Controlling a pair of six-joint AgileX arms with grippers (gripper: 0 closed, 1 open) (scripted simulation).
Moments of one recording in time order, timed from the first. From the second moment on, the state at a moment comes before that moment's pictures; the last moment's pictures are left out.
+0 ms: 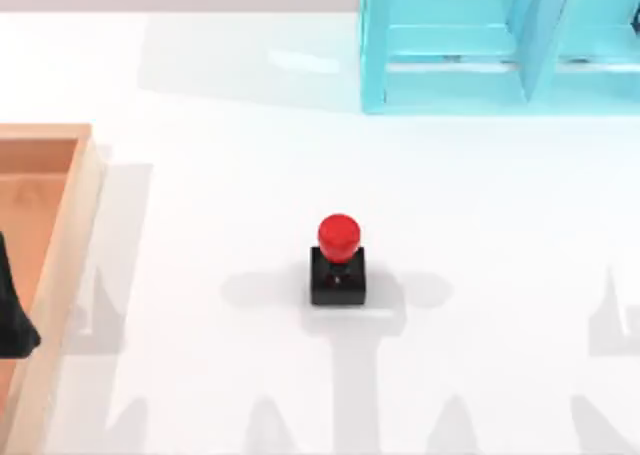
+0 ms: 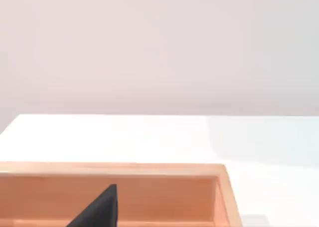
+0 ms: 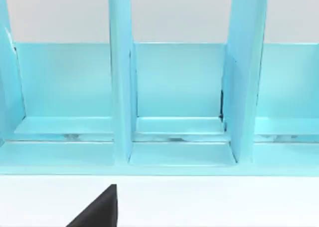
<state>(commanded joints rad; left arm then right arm) 0.00 0.00 0.00 0.00 0.00 0.00 0.00 0.00 0.00 0.00 0.00 0.00</state>
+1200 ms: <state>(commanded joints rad) -0.17 1.30 1.07 -0.79 -0.09 -0.48 0.00 0.00 0.00 0.00 0.00 0.00</state>
